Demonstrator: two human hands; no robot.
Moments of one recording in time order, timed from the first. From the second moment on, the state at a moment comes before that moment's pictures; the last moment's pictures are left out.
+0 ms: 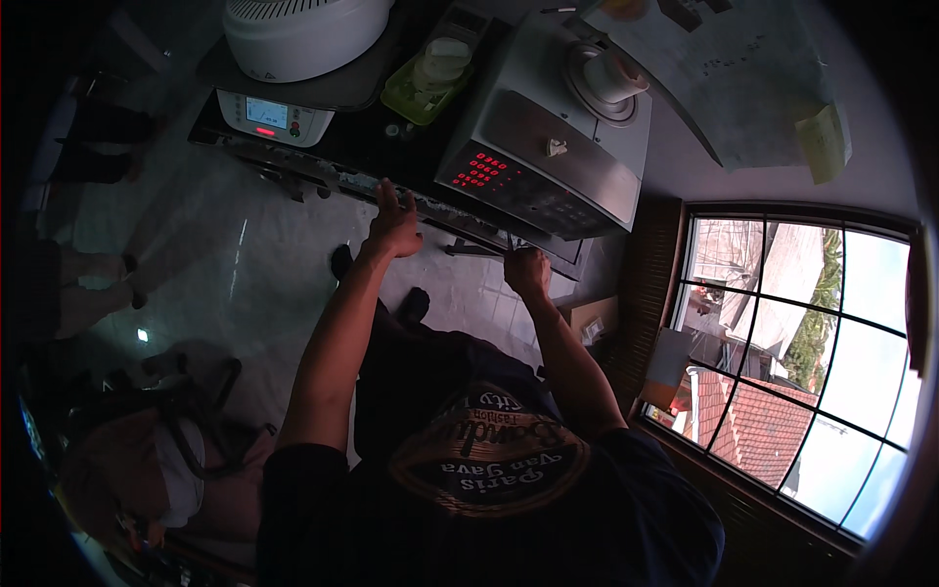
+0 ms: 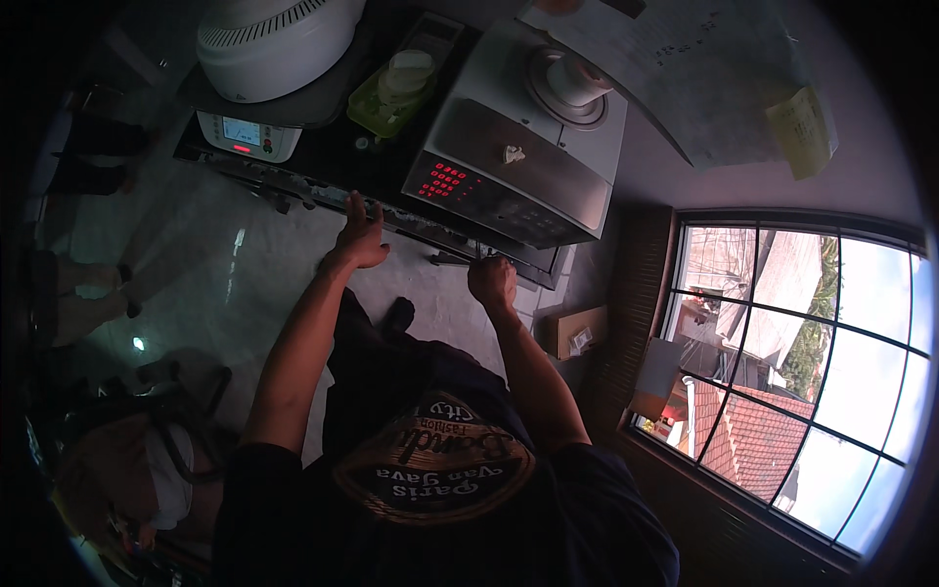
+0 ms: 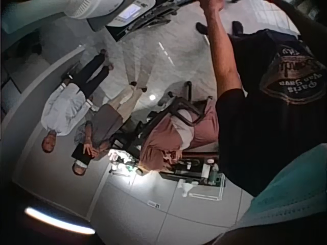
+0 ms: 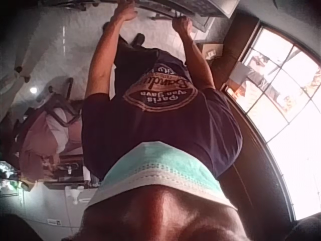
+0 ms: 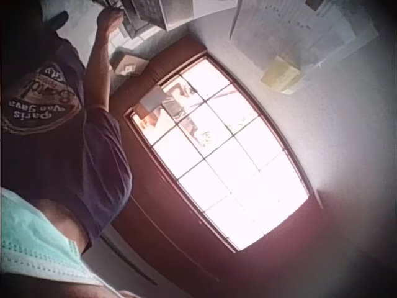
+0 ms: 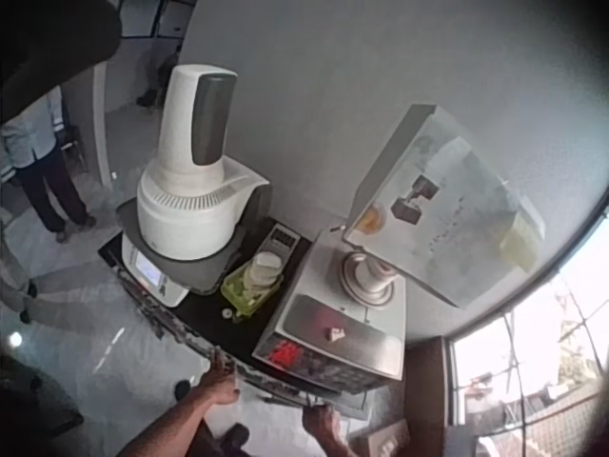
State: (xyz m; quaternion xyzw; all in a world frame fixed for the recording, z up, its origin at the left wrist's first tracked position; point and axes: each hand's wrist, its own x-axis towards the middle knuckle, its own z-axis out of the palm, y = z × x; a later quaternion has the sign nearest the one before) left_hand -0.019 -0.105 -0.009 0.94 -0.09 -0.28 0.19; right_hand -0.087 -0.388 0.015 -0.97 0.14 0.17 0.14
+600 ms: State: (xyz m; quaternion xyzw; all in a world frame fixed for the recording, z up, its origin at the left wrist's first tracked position) left_hand -0.020 -0.103 -0.007 0.94 -0.08 -0.27 0.20; right_hand -0.091 -0.394 0.024 -0.94 0.24 0.17 0.19
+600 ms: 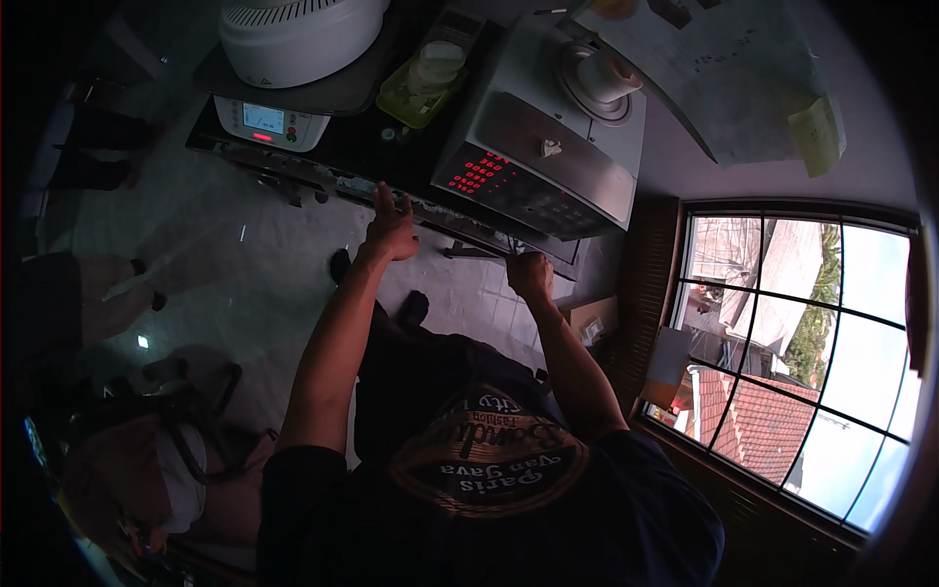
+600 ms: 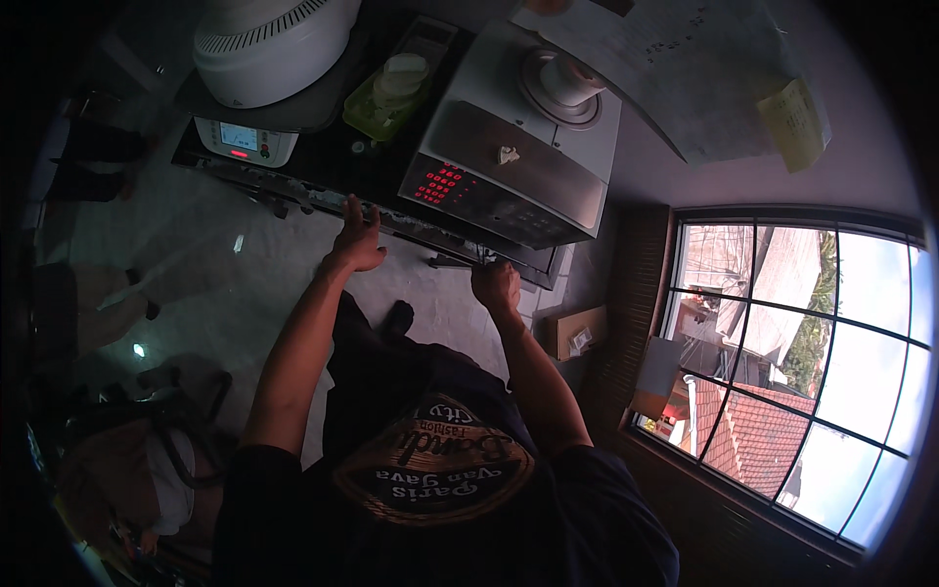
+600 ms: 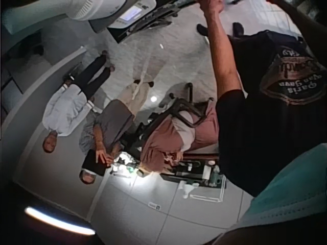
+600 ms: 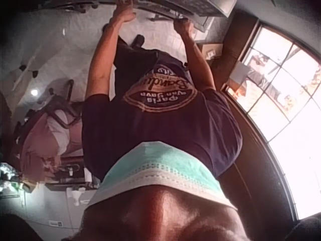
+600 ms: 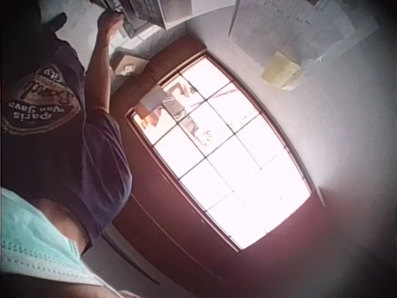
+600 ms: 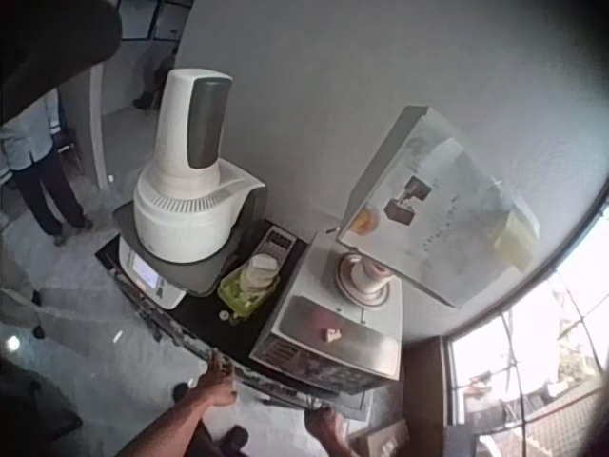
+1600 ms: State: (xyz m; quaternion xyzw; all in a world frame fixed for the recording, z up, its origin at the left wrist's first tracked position) left_hand -0.016 -0.104 -0.011 0.94 -0.11 -0.29 0.16; right_hand -0.107 -0.385 0.030 -0.96 0.15 0.07 0.22
